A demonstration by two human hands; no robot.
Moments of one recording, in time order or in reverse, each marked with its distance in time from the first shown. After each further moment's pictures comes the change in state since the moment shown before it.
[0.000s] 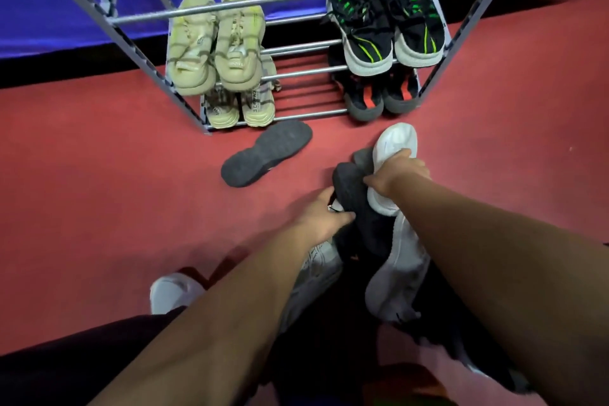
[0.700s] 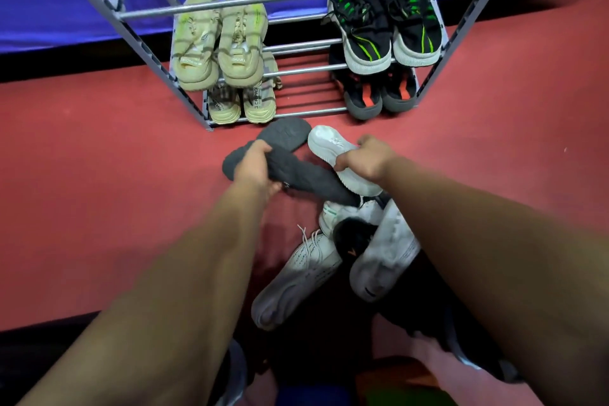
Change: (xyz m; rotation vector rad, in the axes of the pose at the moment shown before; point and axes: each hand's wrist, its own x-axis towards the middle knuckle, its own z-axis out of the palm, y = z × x) left_hand -0.004 0.028 -0.101 -0.982 0.493 -0.237; right_hand -0.031 -0.028 -0.020 0.306 -0.209 -0.357
